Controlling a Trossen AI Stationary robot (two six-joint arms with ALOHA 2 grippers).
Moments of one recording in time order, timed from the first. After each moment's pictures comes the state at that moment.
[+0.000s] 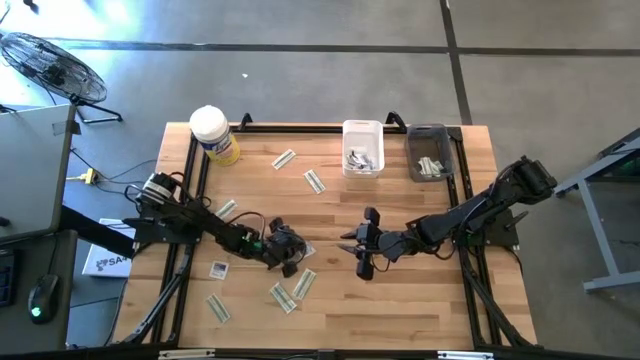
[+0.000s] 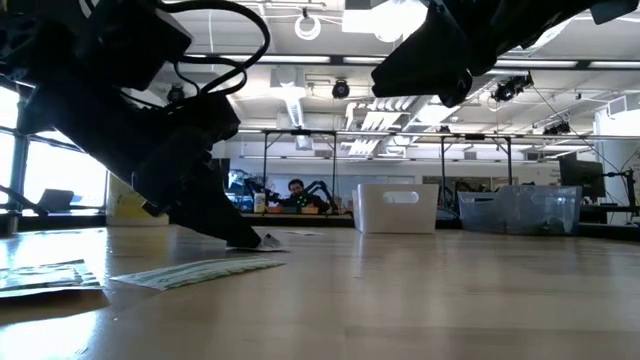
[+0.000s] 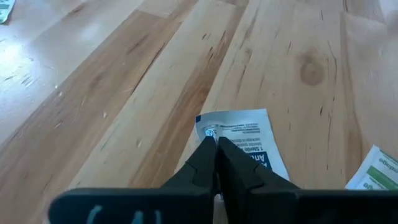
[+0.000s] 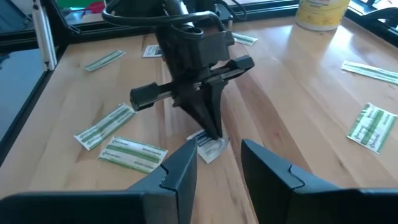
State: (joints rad) left arm -0.38 1.85 0.57 0.48 -0.48 -0.58; right arm 0.39 1.50 0.76 0.25 0.45 0.34
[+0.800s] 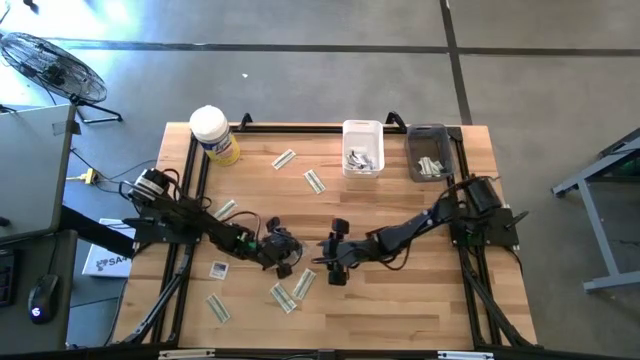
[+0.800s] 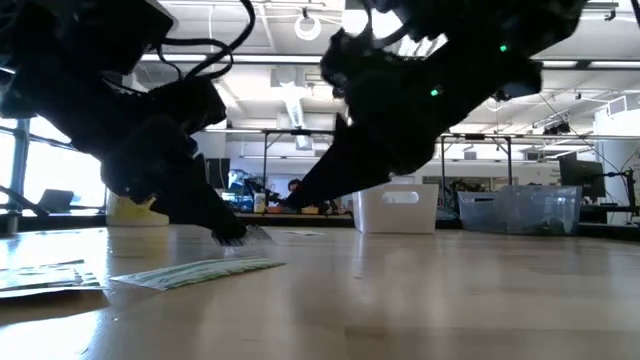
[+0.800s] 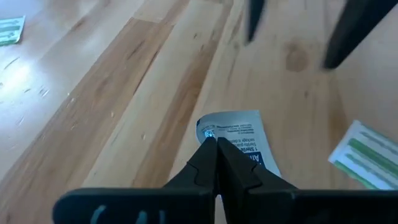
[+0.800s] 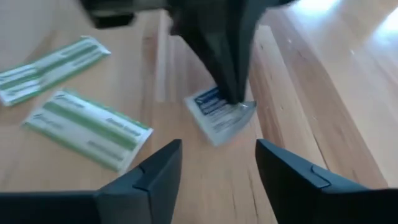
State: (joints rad) left arm -0.41 1.73 0.57 0.46 -0.52 -0.48; right arm 0.30 1.95 1.00 0.31 0.33 0.19
